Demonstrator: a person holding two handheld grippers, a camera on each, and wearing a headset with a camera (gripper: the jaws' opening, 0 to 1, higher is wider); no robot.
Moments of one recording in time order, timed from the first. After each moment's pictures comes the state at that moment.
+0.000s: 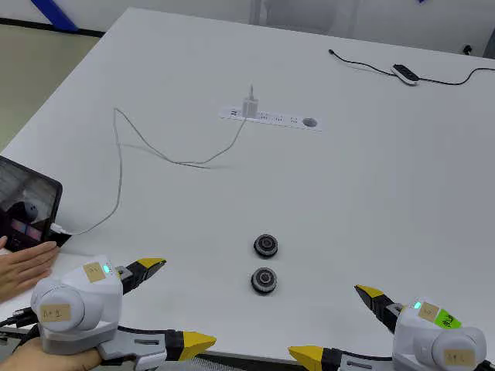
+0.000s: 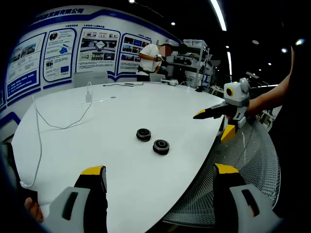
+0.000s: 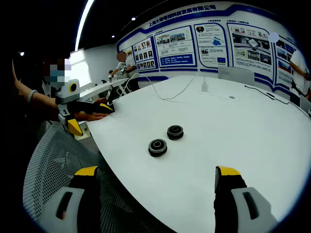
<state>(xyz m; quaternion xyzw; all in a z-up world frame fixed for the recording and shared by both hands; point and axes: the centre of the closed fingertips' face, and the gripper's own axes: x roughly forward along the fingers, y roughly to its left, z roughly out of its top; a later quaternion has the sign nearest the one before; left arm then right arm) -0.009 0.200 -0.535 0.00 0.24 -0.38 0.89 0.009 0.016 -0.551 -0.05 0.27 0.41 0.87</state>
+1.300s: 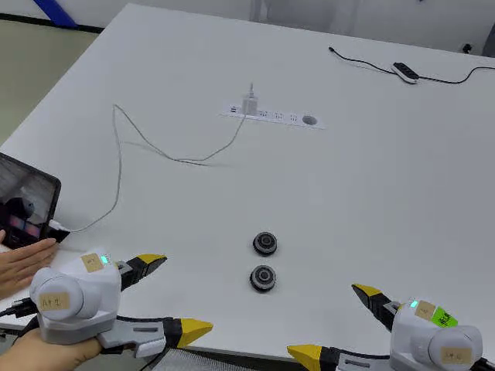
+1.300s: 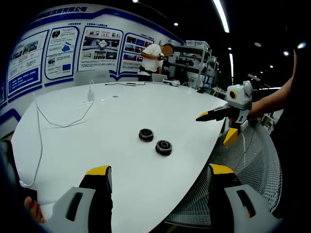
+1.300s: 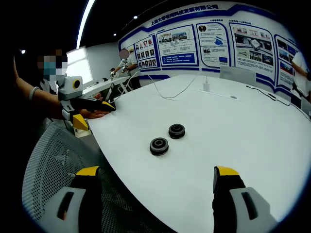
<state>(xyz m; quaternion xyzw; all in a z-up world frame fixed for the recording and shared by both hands) -0.003 0.204 -0.538 0.00 0.24 -0.38 0.89 0.007 0.018 -0.553 -0.06 0.27 0.41 0.87</state>
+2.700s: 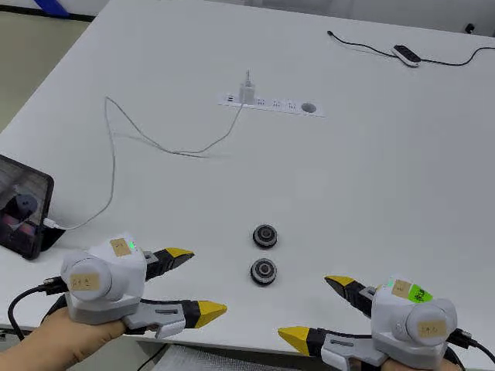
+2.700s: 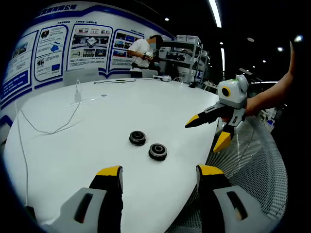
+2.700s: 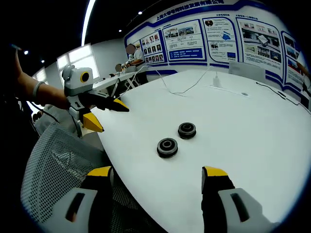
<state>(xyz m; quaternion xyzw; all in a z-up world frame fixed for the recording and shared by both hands) 0.014 0.173 -0.543 0.01 0.26 -0.42 0.87 0.012 0.043 -0.564 -0.06 0.29 0.44 0.84</state>
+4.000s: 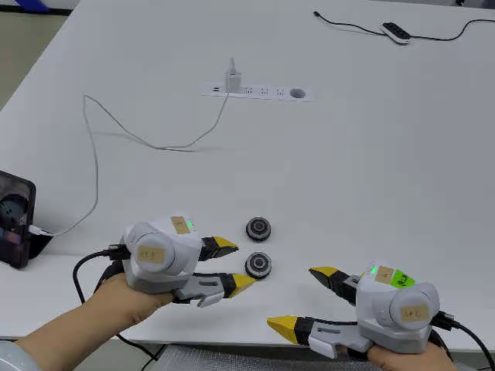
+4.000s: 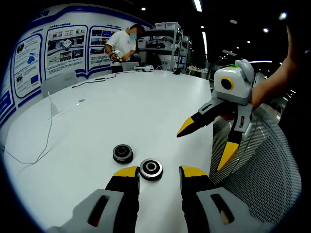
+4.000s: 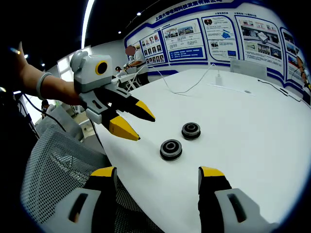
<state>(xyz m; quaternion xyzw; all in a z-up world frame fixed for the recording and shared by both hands) 0.046 0.110 -0.553 0.09 0.27 -0.48 0.83 0.013 0.055 -0.569 -0.04 0.30 0.45 0.84</state>
